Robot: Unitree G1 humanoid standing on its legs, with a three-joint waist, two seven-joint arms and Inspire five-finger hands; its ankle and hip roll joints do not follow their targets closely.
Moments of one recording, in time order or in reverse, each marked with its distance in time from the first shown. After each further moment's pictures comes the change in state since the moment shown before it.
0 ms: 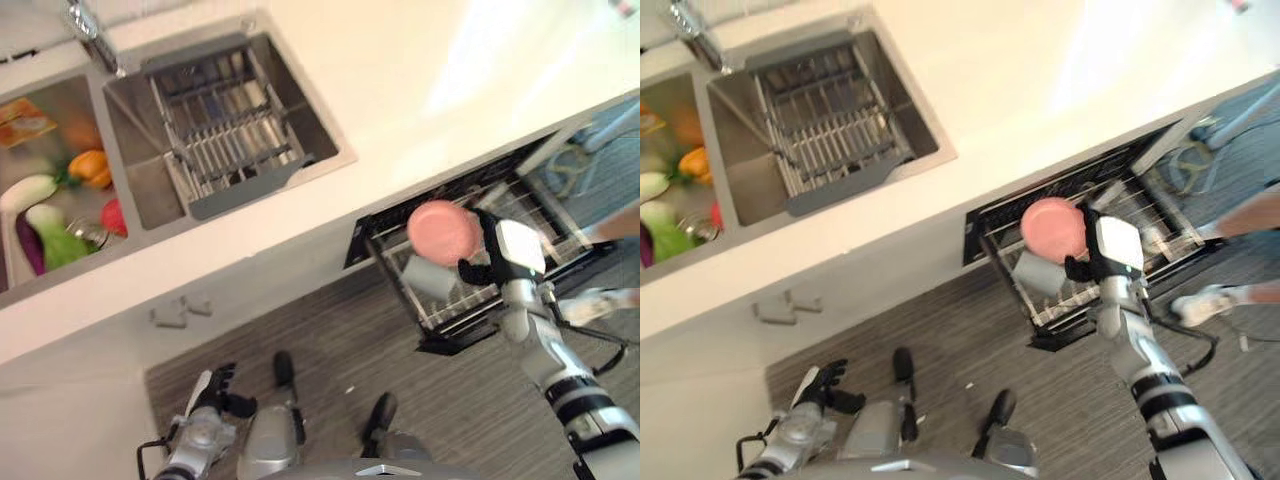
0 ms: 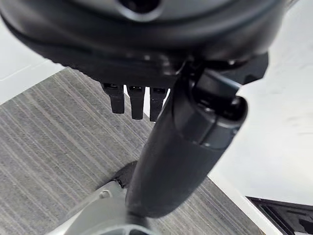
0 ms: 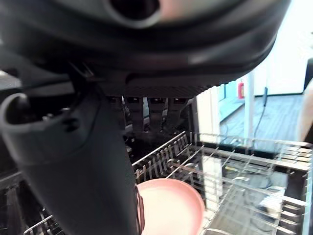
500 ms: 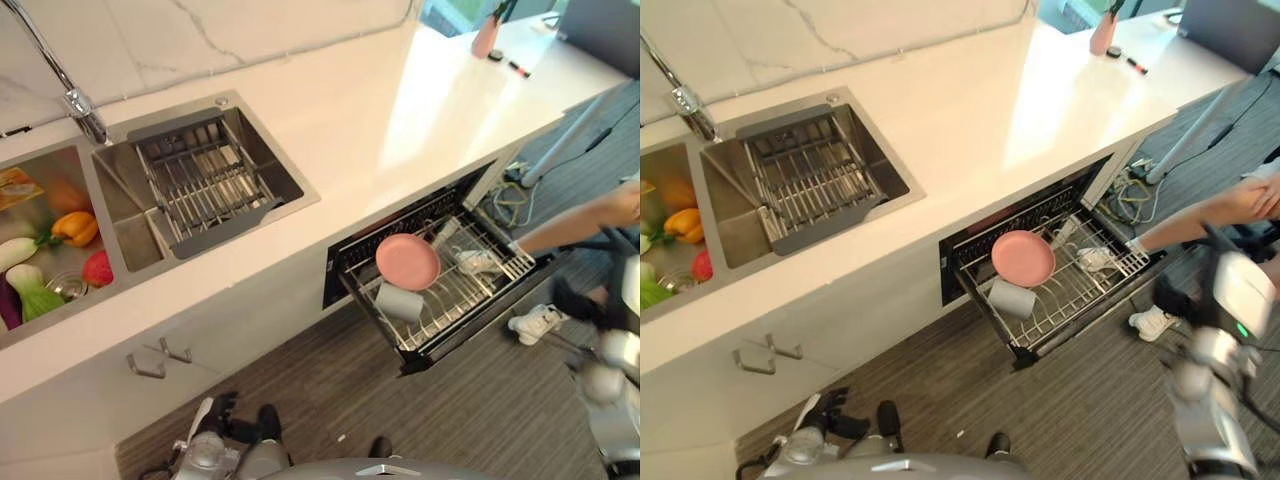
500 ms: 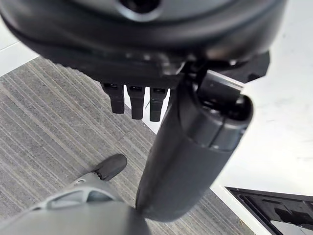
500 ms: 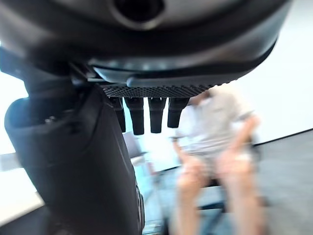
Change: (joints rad) left arm 0.041 -0.051 0.074 0.110 0.018 0.026 -0.009; right arm 0.396 0.068 -0.581 0.098 0.078 -0.014 -0.147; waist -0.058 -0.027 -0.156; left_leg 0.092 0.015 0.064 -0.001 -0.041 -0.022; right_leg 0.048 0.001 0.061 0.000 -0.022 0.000
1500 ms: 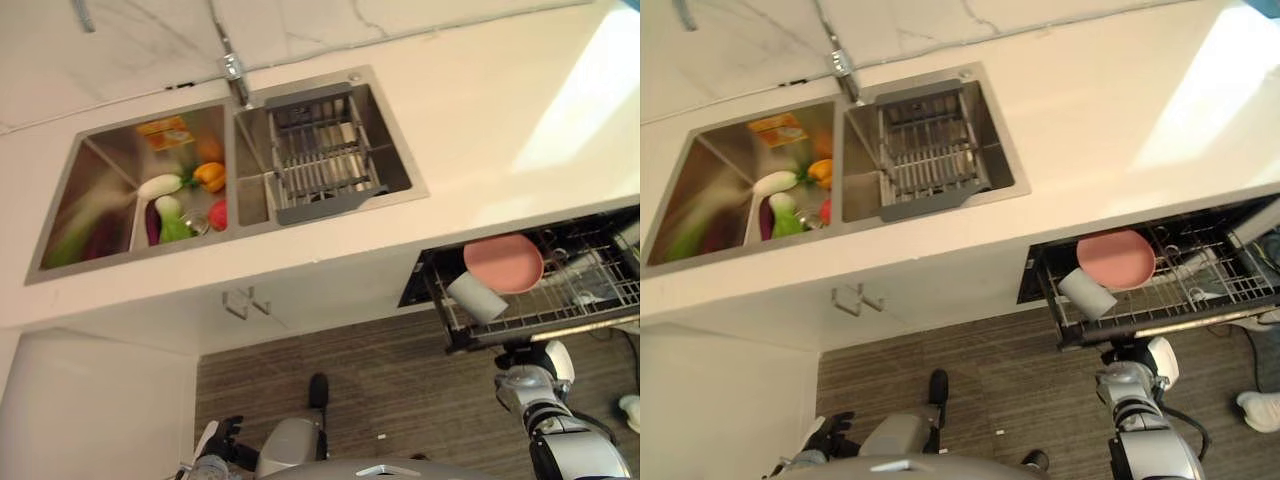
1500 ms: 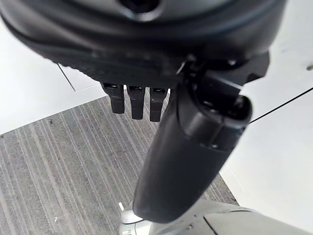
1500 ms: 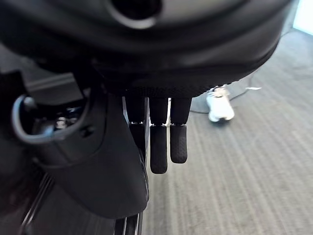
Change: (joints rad) left arm 0.043 -0.024 -0.109 -0.013 -0.018 -0.007 -0.002; right arm -0.537 0.142 0.432 0.601 0.389 0.093 0.075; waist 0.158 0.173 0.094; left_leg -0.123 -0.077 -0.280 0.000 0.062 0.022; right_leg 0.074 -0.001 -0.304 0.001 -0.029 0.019
